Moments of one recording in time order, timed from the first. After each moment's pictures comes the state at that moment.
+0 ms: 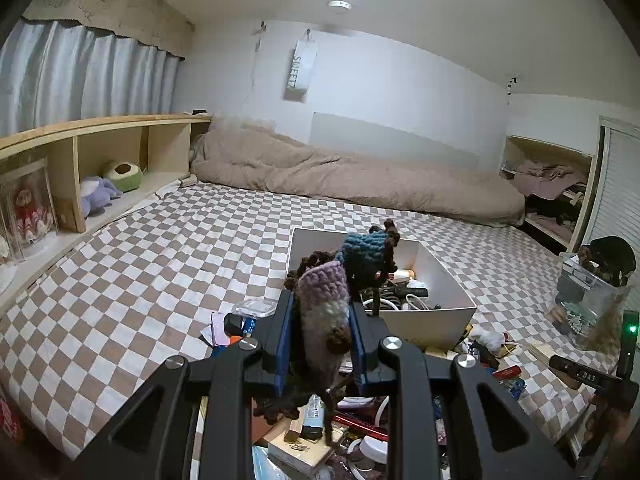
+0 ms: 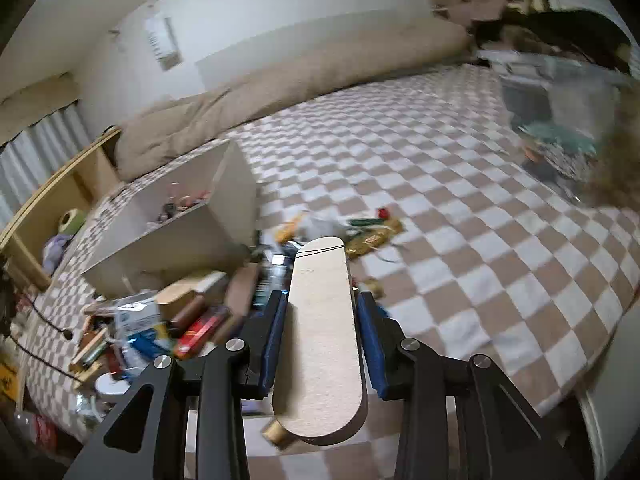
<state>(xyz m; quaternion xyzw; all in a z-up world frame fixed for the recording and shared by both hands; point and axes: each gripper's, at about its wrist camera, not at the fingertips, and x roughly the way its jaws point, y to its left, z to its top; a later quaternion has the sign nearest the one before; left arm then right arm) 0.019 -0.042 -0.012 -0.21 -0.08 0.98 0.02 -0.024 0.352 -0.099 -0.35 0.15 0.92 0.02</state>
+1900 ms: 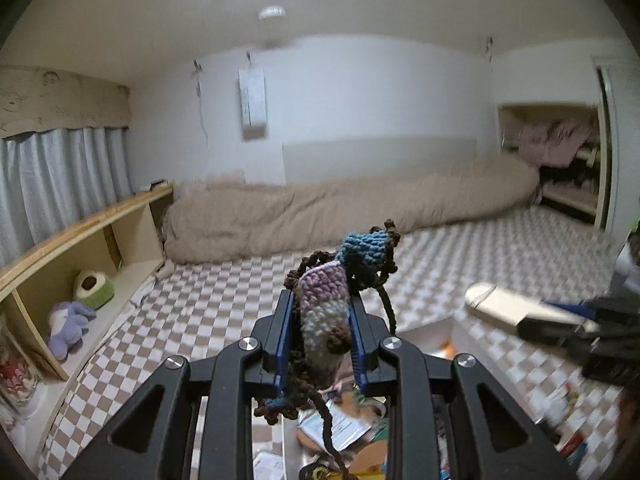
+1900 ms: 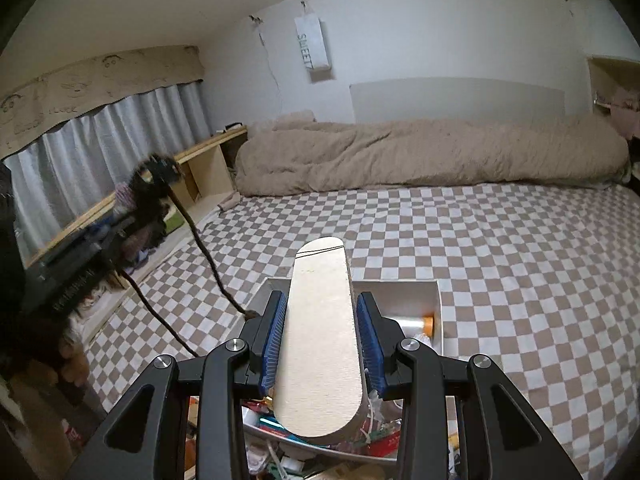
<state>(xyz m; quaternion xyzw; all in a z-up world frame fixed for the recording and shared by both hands) -0.198 0.009 0.054 -0.18 0.07 0.98 0.03 -0.202 0.207 0.031 -0.29 0.06 0.94 -0.19</state>
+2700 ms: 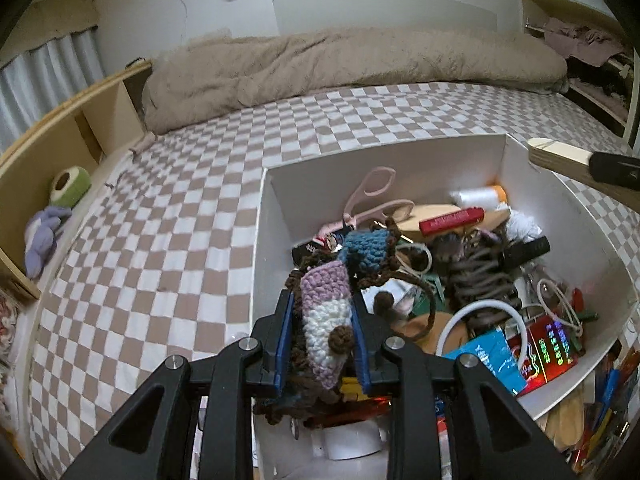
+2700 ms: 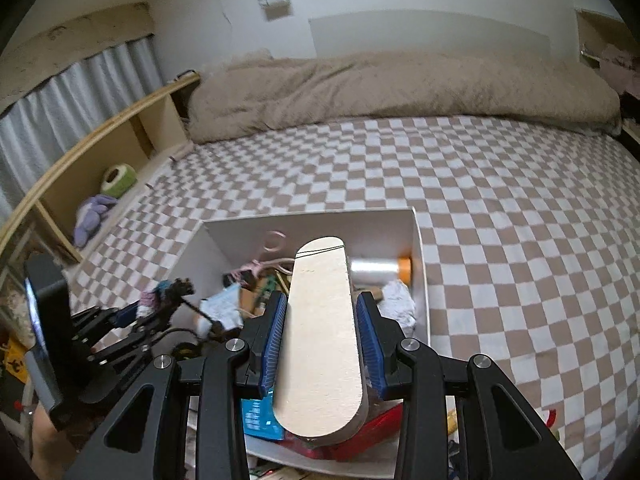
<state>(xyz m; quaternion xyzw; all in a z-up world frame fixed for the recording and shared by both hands) -0.250 -0.001 -0.102 -0.40 0.08 0.91 0.01 -0.260 0.213 -0.041 -0.39 0.06 0.91 -0.13</state>
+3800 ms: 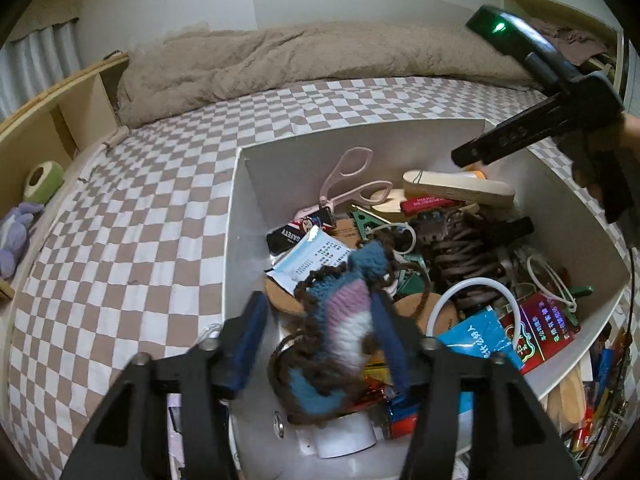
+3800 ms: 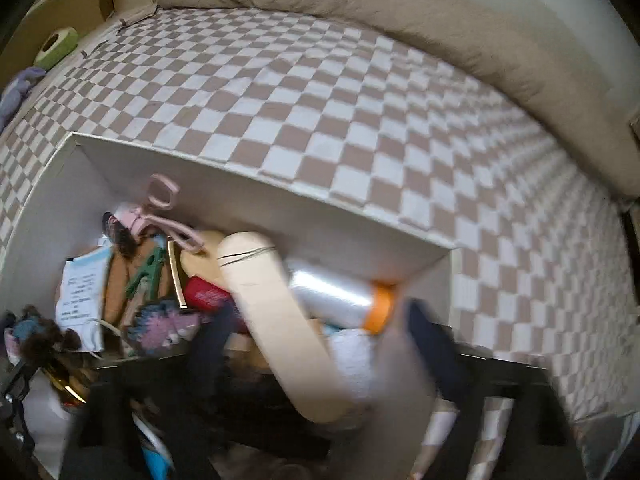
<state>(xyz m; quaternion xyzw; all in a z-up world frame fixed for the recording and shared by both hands) -0.248 -0.005 -0.115 -0.40 0.07 0.91 0.06 -0.392 0.169 -0.110 -0.53 -0.15 0.83 -0.09</state>
